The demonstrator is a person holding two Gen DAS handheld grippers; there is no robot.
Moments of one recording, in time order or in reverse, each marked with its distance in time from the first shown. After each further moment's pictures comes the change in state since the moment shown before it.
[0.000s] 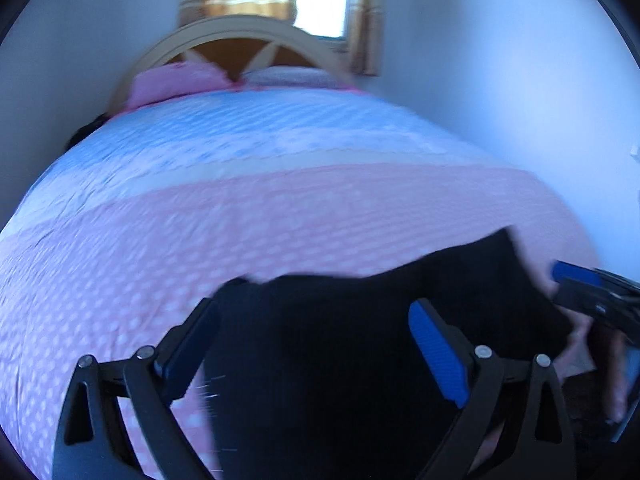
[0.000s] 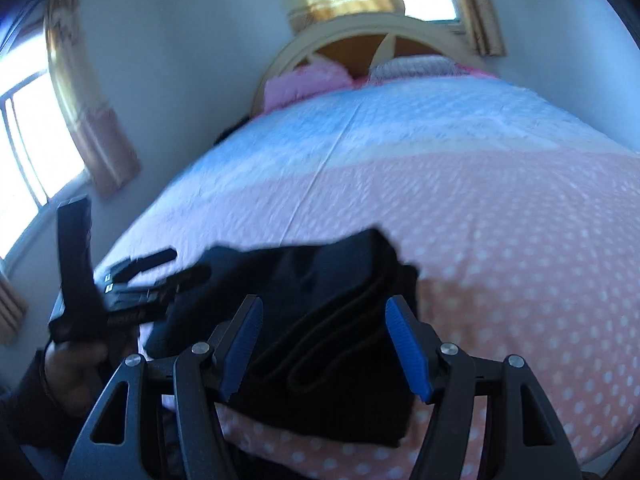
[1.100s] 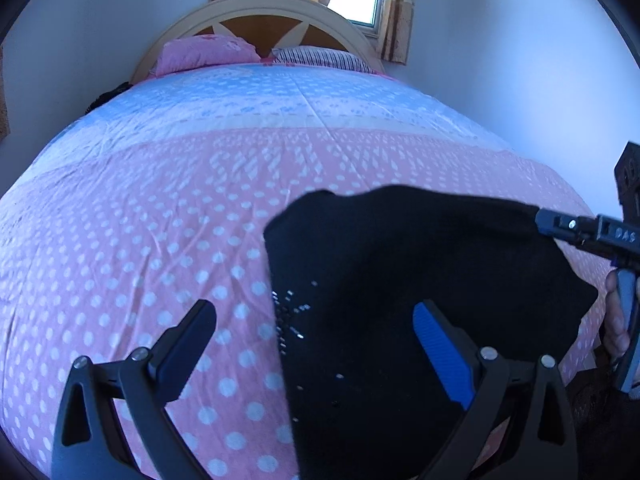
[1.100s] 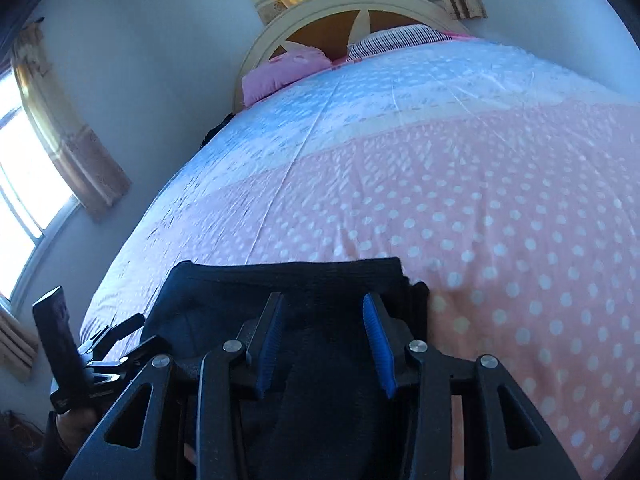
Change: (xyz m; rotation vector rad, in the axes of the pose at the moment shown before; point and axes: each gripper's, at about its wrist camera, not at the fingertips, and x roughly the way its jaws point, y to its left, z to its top) left arm 0.007 0.037 -0.043 -0.065 0.047 0.021; right arm 0.047 -0.038 0.015 0.137 0.019 0.011
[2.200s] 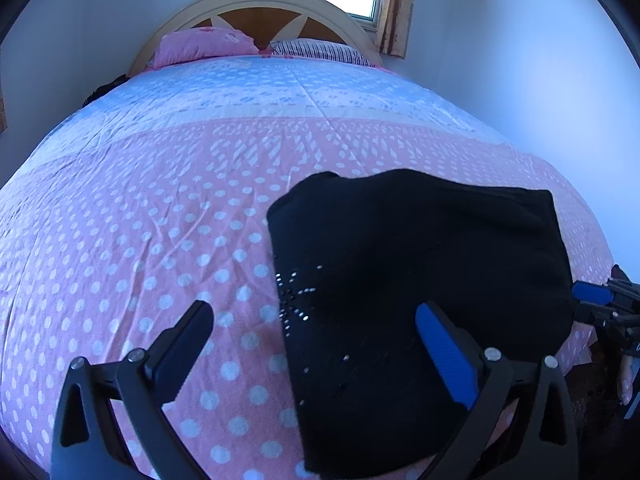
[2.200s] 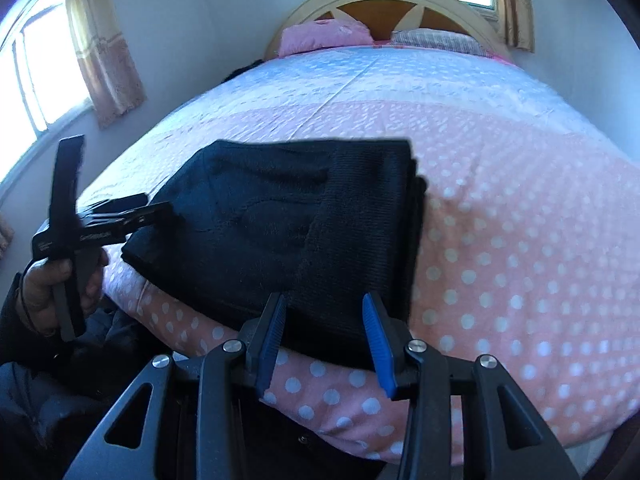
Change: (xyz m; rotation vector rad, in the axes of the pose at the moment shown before) left arm -0.006 0.005 -0.005 -0.013 0.022 -0.016; right arm -0.044 0.022 -0.065 -0.285 0.107 -0.088
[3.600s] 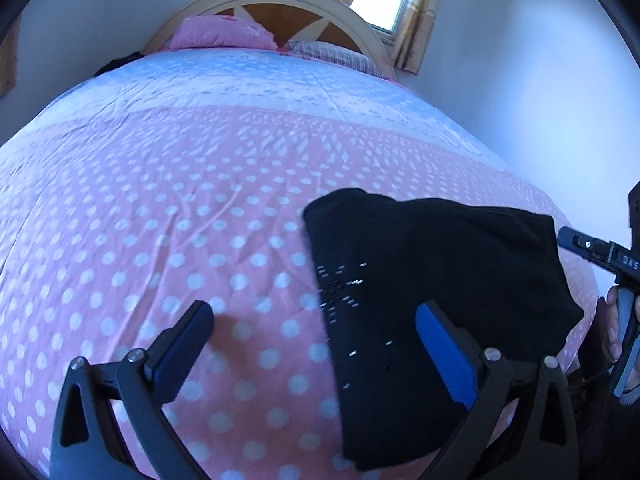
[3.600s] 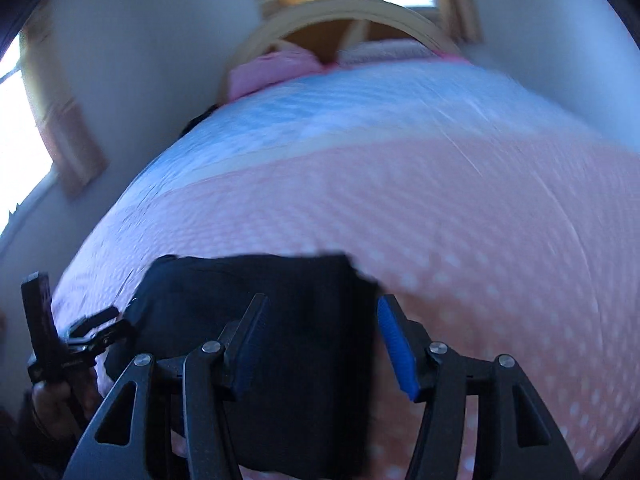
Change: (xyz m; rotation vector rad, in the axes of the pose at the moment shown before) left arm 0.002 0.033 -0.009 -0.100 -0.006 -0.060; right arm 0.040 -0.050 0.059 0.258 -0.085 -0.020
